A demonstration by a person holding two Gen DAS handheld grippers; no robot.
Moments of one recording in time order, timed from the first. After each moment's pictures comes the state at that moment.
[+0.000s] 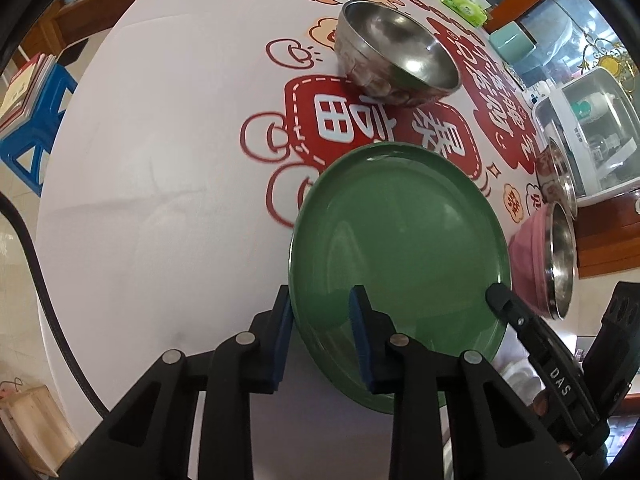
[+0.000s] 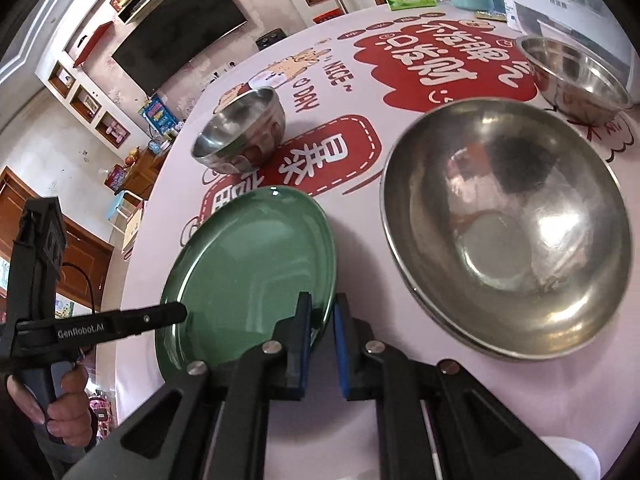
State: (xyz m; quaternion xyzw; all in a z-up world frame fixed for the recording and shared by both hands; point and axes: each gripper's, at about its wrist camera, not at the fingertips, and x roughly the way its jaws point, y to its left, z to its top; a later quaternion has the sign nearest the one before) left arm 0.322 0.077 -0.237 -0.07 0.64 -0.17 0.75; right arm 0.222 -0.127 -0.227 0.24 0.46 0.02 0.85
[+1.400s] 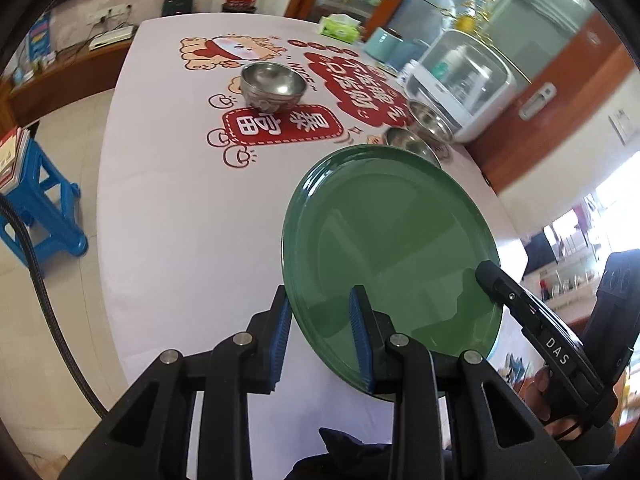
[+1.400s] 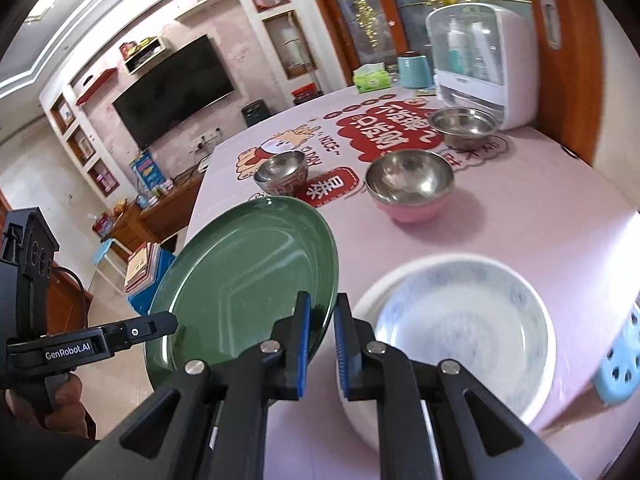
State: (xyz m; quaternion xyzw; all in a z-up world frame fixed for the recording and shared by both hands) left arm 0.151 0.154 -0.117 -0.02 0.53 -0.32 0.78; right arm 0.019 -0.042 -0.118 0.23 0.35 -0.09 0.90
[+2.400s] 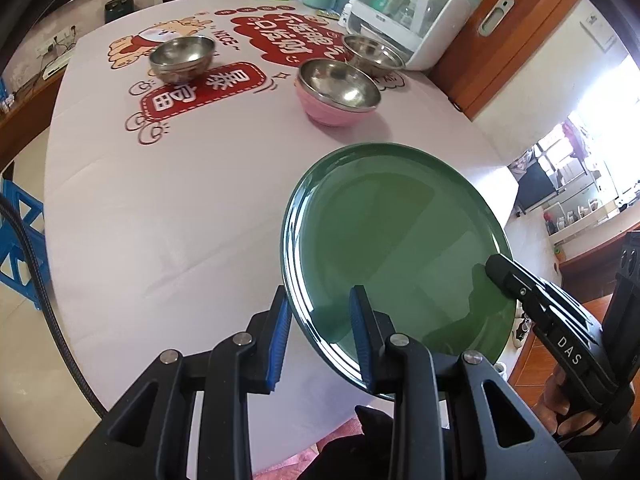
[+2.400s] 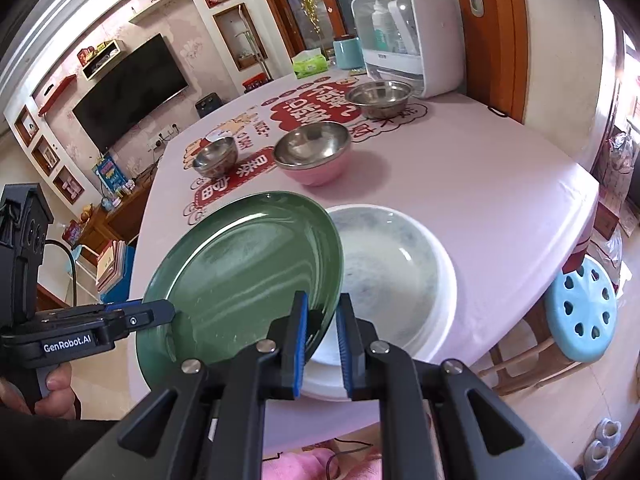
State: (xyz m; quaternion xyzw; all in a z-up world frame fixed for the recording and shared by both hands) left arm 0.089 0.058 -0.126 0.08 0.56 -0.36 0.74; right arm -0.061 -0.105 -0.134 0.24 0.39 -0.15 0.87
